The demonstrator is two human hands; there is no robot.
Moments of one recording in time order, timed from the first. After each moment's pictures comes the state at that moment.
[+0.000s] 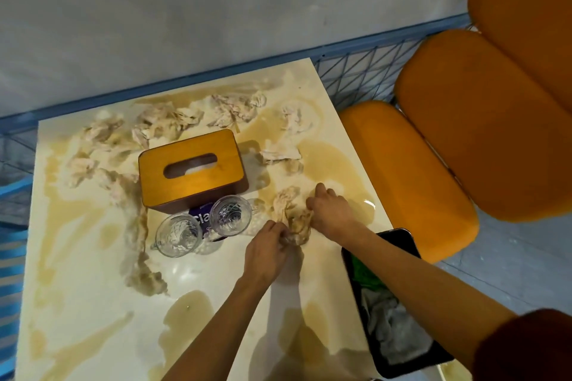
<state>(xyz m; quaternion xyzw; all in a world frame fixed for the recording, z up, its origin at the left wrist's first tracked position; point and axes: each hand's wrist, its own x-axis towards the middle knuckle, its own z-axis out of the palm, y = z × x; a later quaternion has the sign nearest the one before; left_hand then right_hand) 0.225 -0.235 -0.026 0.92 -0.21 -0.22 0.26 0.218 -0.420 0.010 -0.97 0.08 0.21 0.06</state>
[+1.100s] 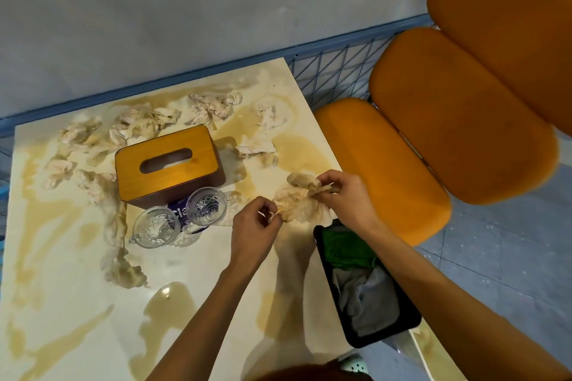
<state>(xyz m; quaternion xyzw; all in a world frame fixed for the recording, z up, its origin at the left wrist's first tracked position) 0.202 -0.263 0.056 0.85 -0.11 -0.15 0.50 0.153 -0.451 0.096 -0.80 0.25 -0.03 0.55</state>
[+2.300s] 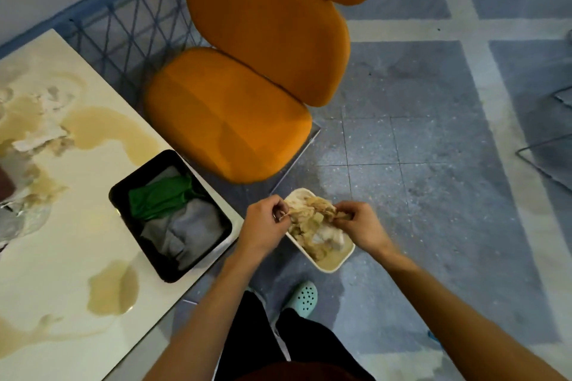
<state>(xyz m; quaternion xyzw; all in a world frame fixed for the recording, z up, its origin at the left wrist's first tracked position) -0.101 -0.480 0.009 0.80 -0.38 -0.34 0.32 -0.282 -0.605 -0.002 -0.68 0.50 0.00 0.54</state>
